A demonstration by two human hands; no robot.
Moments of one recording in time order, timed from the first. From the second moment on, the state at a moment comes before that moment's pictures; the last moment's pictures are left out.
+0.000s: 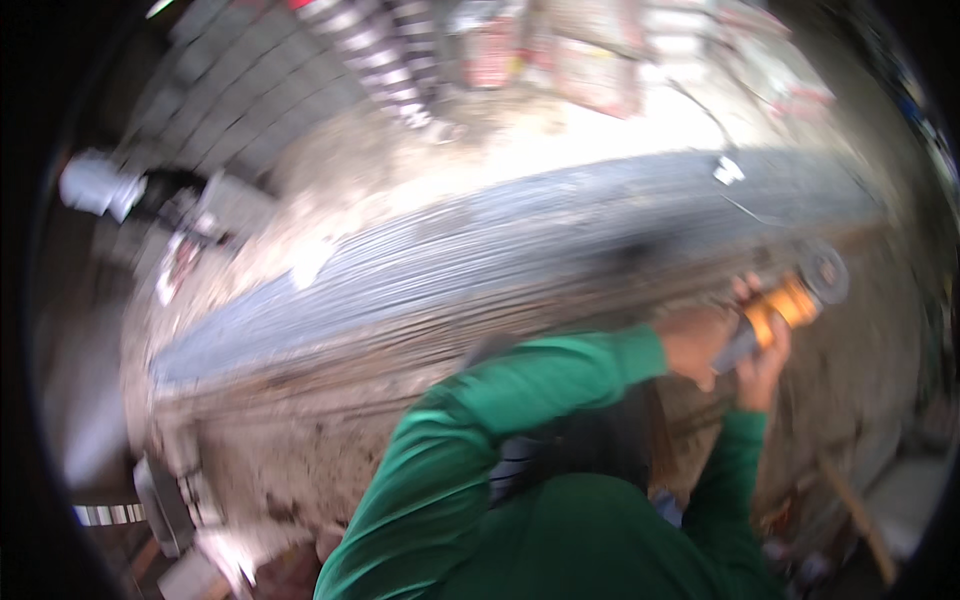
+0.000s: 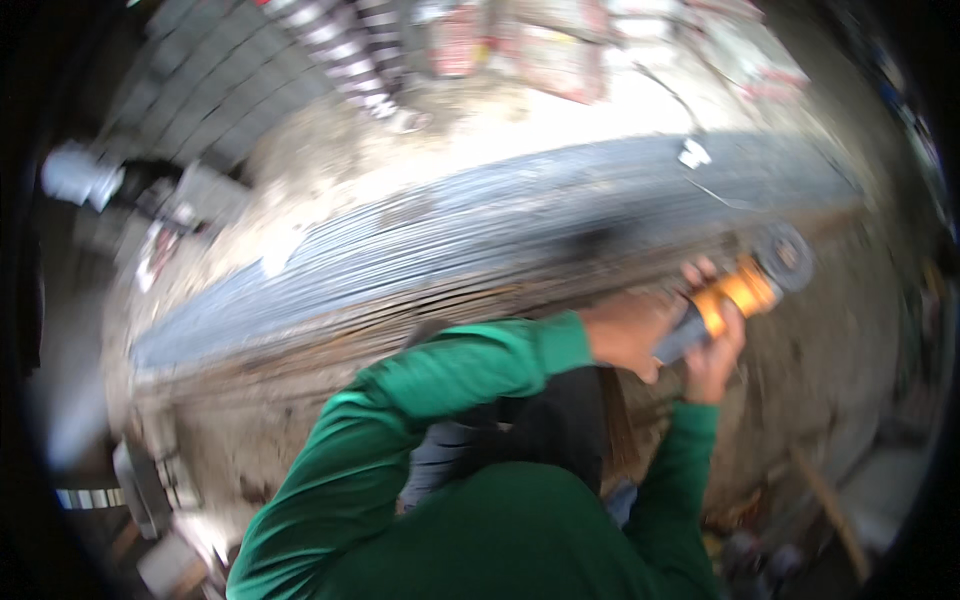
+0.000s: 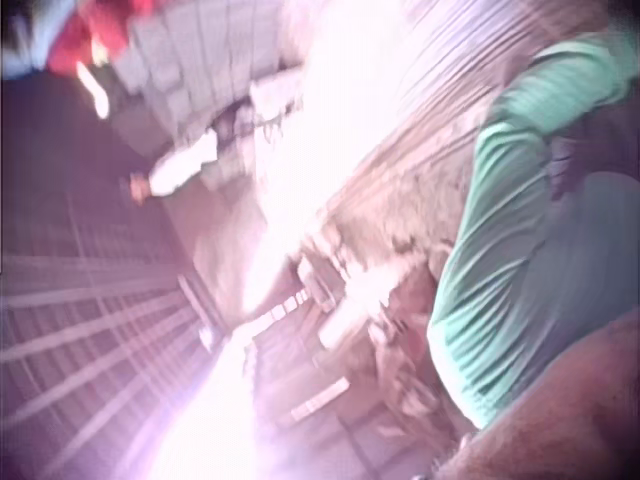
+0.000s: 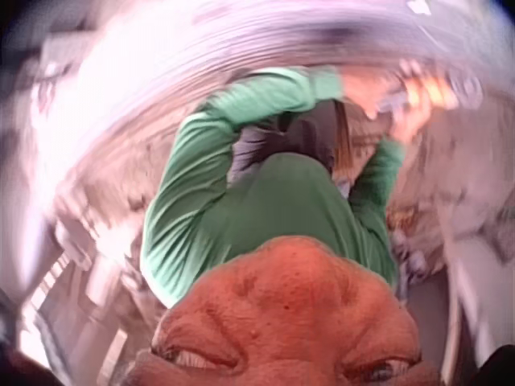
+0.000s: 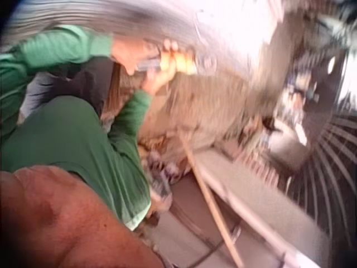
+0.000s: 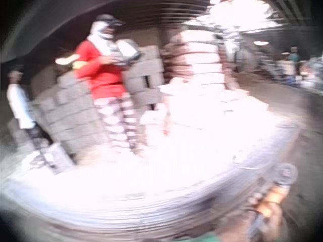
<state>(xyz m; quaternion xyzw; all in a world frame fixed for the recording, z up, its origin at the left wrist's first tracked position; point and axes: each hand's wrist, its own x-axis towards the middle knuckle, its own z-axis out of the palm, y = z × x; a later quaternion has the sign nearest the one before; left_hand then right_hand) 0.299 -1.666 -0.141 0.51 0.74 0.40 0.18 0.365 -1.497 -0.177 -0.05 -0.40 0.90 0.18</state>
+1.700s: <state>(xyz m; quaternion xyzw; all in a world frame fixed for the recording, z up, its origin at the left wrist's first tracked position) 0.342 -1.629 -0.191 0.49 0.80 0.35 0.04 0.380 -1.430 -0.221 -0.12 -0.35 0.89 0.25</state>
